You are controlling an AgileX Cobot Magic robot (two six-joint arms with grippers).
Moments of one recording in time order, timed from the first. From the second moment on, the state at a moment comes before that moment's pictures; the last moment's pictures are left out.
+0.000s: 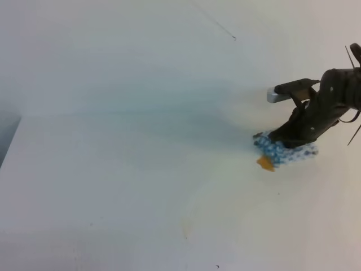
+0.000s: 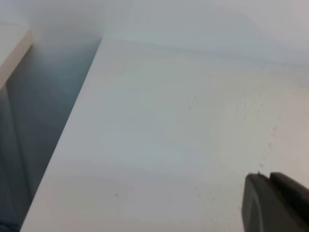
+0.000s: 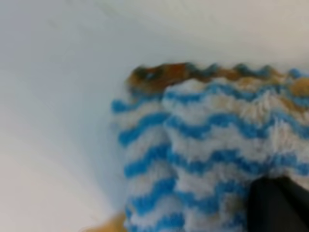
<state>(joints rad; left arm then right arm) 0.04 -0.03 0.04 -0.13 0.31 -0.13 0.21 2.27 -1.63 0.10 0.63 -0.25</state>
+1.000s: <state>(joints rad) 0.04 -0.03 0.04 -0.13 0.31 -0.13 0.29 2.14 -1.40 -0.07 0.69 -0.17</state>
